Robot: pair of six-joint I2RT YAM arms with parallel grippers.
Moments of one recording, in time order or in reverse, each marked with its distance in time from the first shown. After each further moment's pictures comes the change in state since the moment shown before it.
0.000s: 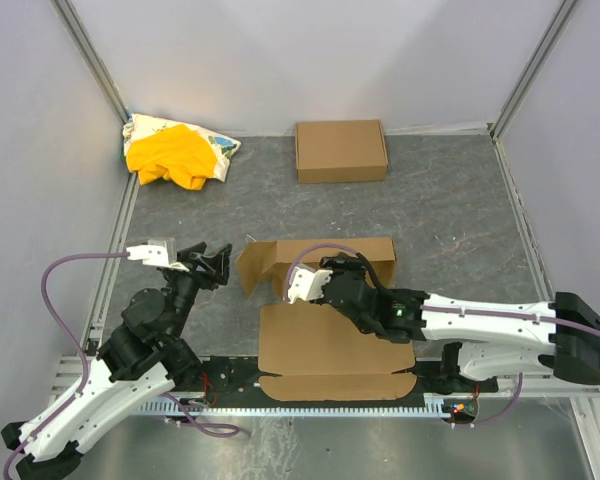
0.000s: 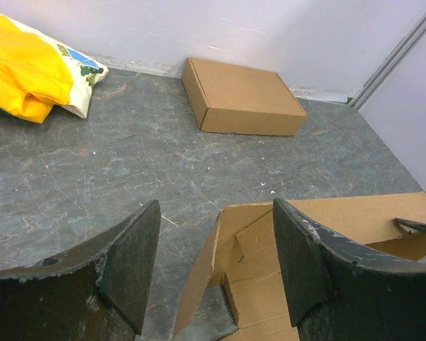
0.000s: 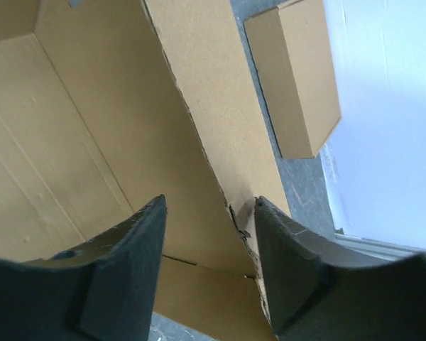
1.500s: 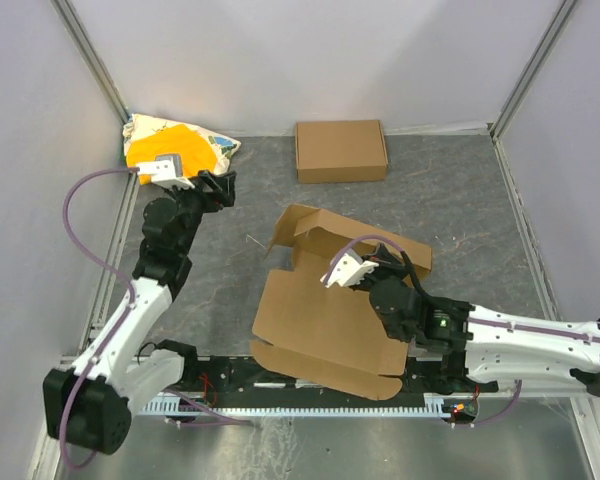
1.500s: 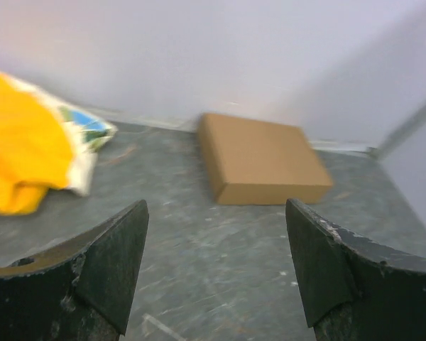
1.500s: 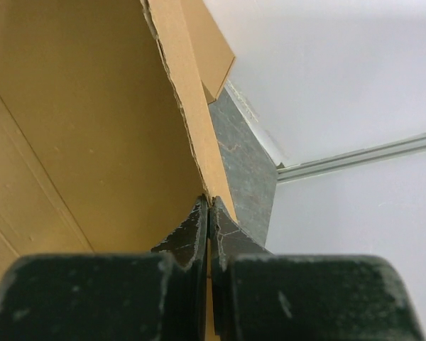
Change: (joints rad) left arm 0.553 0.691 0.213 0.455 0.434 -0.018; right arm 0.019 -0.233 -0.126 0.121 0.370 -0.099
